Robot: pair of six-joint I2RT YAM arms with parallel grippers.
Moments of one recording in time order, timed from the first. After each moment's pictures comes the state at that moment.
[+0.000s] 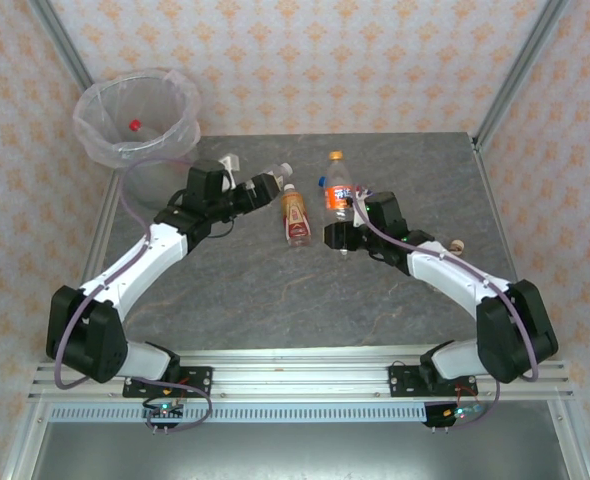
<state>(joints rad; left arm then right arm) -0.34 1.40 1.07 -0.20 0.28 -0.76 0.46 1.37 0.83 -0.17 -0.30 0.34</state>
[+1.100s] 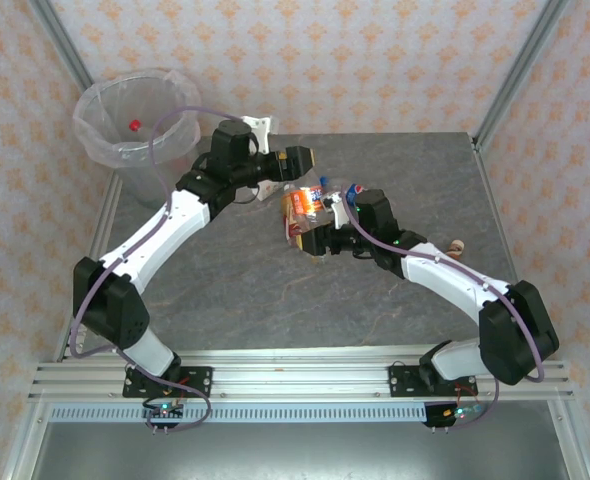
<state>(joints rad) -0.42 1.61 1.48 -0.26 0.34 -0.52 0.55 1.37 0.86 -0.05 -0.59 0.34</state>
